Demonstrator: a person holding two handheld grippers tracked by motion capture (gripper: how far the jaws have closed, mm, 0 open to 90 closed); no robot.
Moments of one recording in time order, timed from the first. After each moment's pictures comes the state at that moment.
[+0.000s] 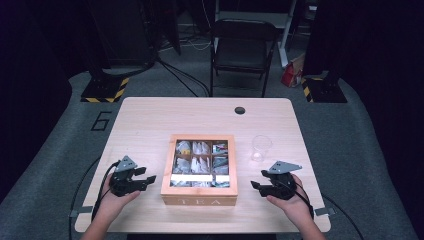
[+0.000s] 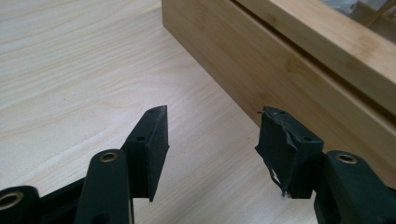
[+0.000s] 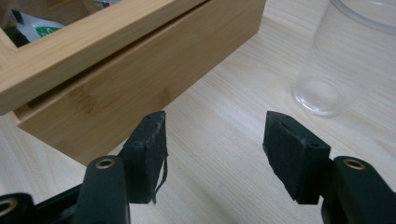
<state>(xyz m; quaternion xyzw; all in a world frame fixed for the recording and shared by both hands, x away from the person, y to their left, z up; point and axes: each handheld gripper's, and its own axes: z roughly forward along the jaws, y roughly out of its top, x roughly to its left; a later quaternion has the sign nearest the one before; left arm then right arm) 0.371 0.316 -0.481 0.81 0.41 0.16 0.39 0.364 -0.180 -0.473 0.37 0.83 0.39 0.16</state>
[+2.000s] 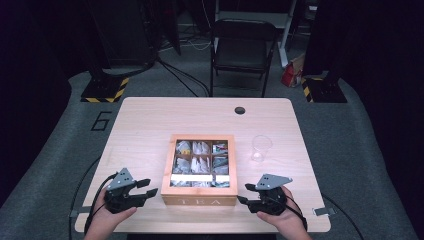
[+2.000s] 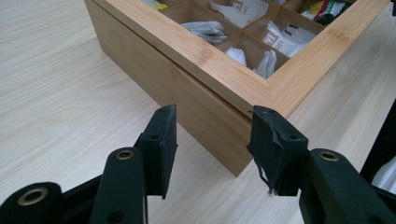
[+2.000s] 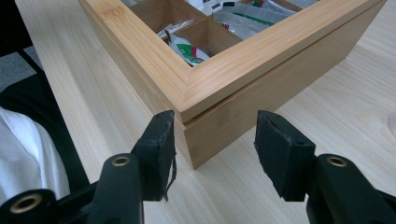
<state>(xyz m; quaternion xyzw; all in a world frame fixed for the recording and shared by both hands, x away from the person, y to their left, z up) 0.317 0.304 -0.453 0.82 0.35 0.14 0.43 0.320 -0.141 -0.456 0.30 0.85 0.42 0.11</state>
